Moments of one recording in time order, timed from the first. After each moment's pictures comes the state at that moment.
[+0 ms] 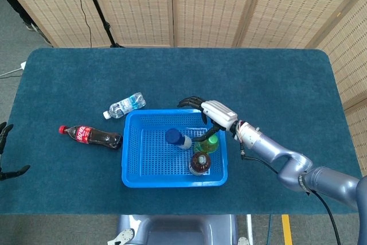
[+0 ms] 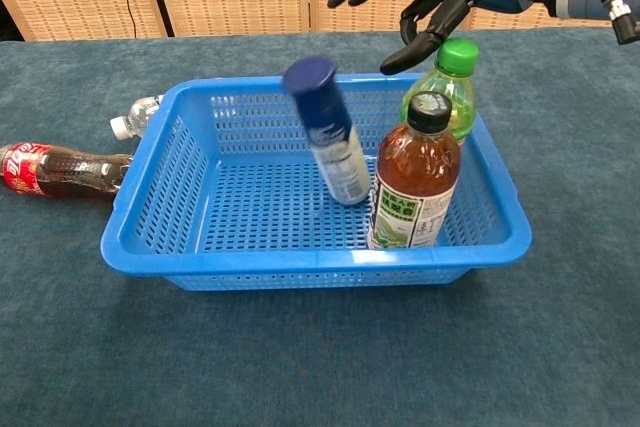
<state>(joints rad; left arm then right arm) -0.10 -1.09 -0.08 -1.56 1.35 1.37 -0.15 1.00 -1.34 0.10 -1.31 -1.62 0.88 0.97</state>
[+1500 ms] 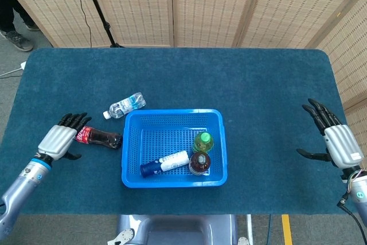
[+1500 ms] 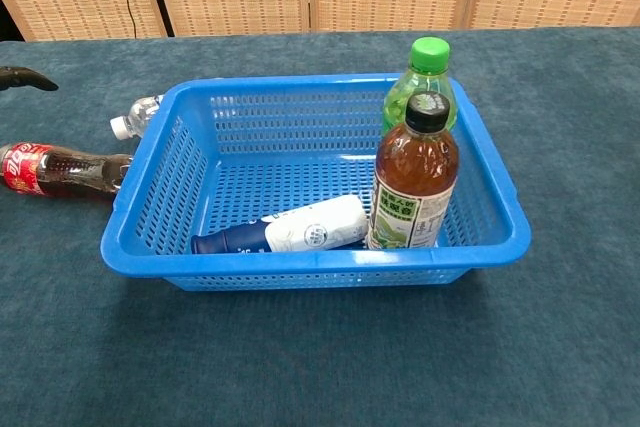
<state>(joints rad) -0.46 -1.19 -0.09 -1.52 1.39 0.92 0.09 0.35 -1.05 0.00 -1.42 -1.54 1.49 0.47</state>
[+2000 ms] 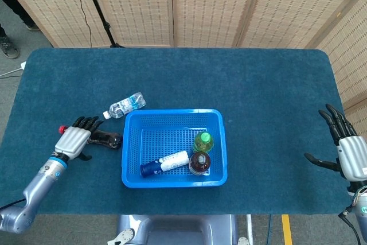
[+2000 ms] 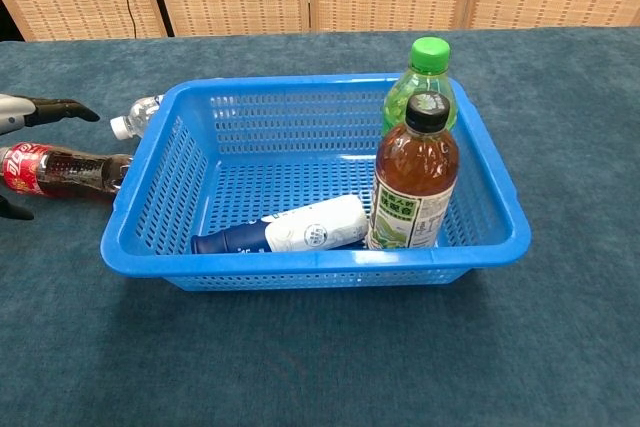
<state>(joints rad) -0.53 -1.30 -0.09 -1.48 1.24 0.86 0.25 0.24 -1.09 0.04 -1.44 -1.54 1.61 0.43</state>
